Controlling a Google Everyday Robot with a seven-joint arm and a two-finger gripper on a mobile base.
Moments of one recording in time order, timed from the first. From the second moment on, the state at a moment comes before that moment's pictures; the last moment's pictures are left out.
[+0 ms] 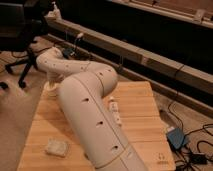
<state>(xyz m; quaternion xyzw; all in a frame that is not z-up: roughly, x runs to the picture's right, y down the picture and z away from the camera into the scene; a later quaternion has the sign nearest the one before) -0.293 -0.013 0.936 -0.24 0.12 0.61 0.75</state>
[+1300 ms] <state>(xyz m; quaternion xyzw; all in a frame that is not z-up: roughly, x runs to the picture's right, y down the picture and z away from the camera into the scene) -0.141 -0.011 0.774 -0.24 0.09 0.63 0.73</state>
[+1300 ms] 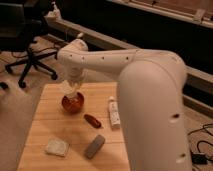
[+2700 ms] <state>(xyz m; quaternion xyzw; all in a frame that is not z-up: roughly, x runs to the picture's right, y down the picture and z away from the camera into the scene) -0.166 0.030 0.796 -0.28 0.07 0.61 0.74</state>
